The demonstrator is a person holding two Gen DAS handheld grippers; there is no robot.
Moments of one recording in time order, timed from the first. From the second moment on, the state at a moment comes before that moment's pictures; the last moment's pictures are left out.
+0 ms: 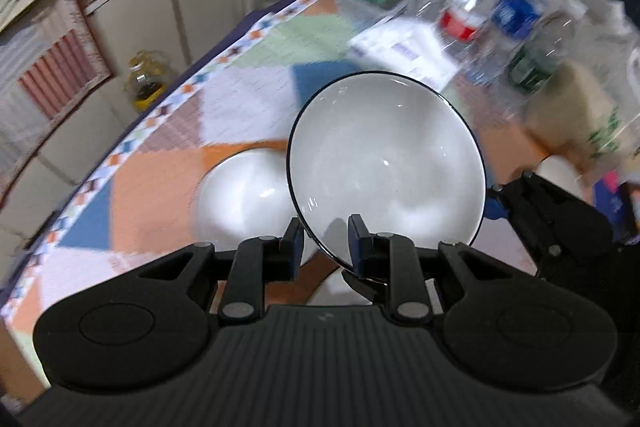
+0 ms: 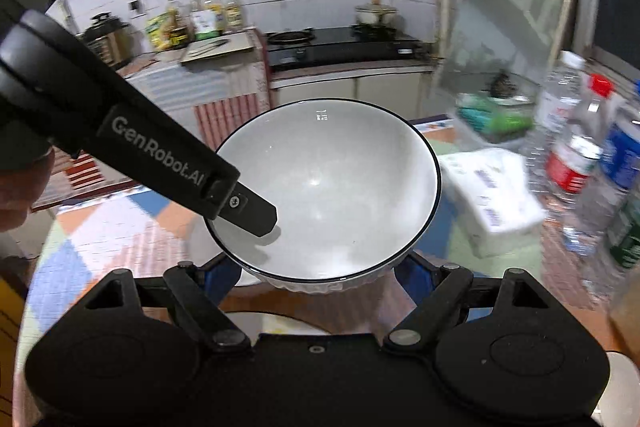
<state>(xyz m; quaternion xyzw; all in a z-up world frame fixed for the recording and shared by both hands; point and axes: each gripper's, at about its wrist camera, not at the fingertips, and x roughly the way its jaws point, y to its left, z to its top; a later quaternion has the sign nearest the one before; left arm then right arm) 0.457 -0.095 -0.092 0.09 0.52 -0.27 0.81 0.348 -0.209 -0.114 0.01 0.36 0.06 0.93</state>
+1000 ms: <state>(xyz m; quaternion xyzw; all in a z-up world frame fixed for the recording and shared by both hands) 0.500 -0.061 -0.165 0.15 0.58 -0.21 0.77 0.393 -0.132 -0.158 -0.06 0.42 0.10 0.90</state>
